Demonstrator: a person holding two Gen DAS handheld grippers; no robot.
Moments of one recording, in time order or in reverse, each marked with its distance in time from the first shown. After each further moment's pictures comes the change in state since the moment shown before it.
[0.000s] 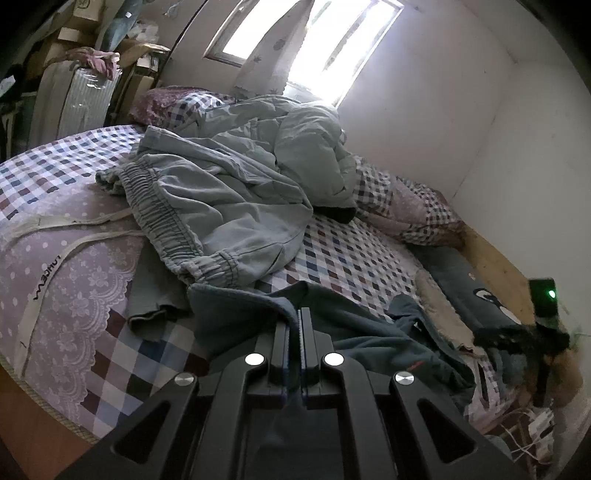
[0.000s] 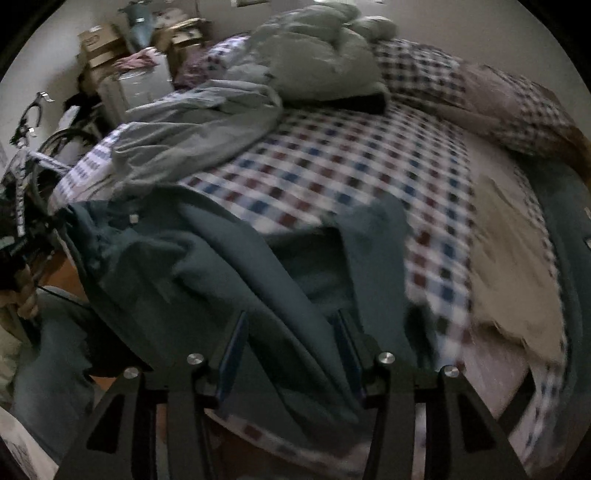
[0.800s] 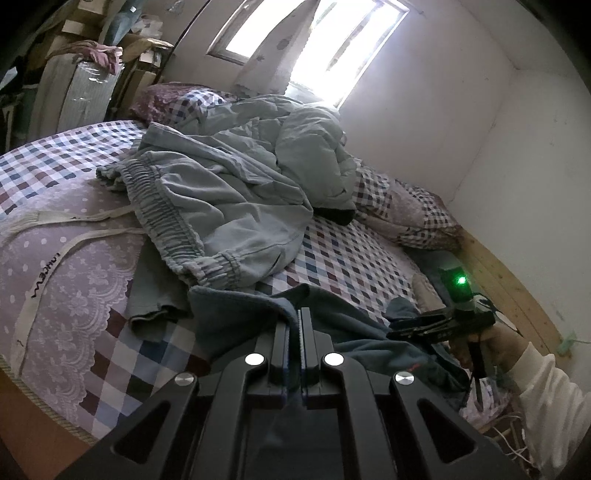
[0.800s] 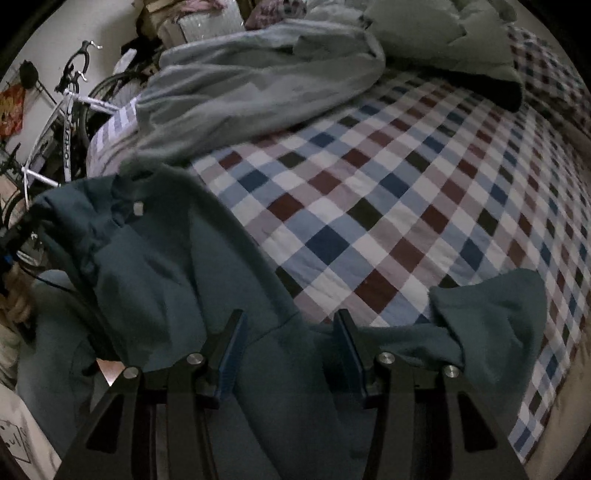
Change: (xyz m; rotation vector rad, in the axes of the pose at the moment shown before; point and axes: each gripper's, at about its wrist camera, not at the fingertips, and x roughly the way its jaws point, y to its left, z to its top) left arm 0.001 0.007 0.004 -0.022 0.003 -0.013; right arm 0.157 0.013 0.078 -0.206 0.208 0.256
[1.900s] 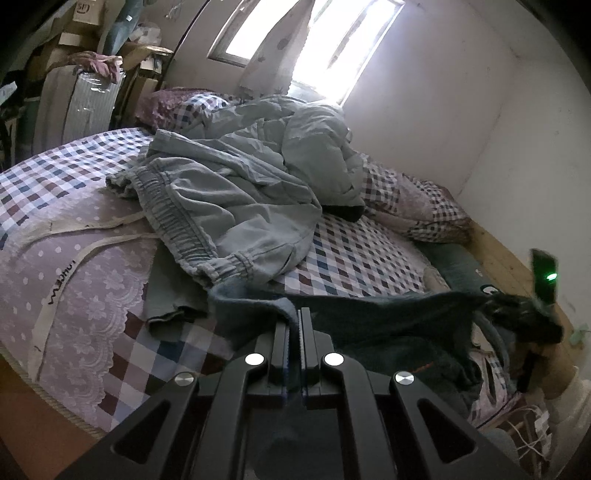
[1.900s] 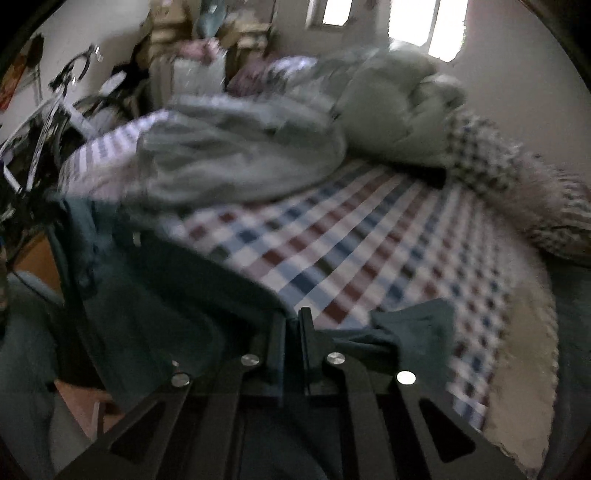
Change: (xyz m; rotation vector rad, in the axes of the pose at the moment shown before) left arm -0.011 0.000 0.000 0.040 0.007 0.048; right arm -0.104 0.082 -0.048 -0.033 -0.368 -0.367
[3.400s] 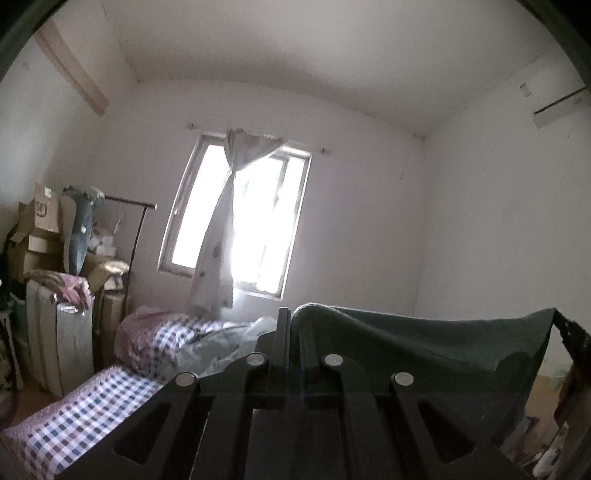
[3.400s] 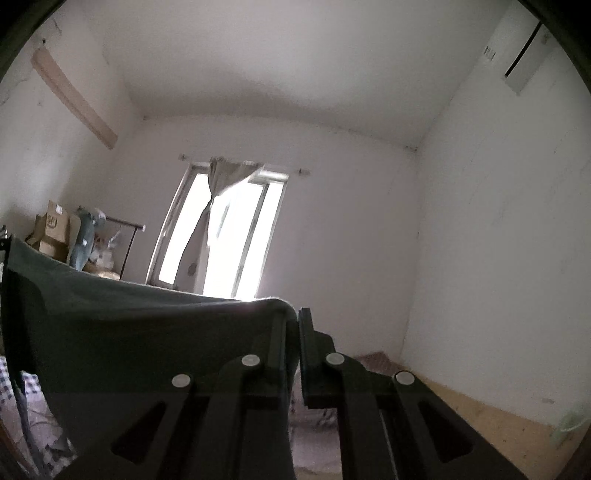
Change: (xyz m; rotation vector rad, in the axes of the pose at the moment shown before) left arm -0.328 -0.190 0.264 0.284 -0.627 -0.110; right arm -0.510 0.021 0.052 0.113 -0.908 -0.686
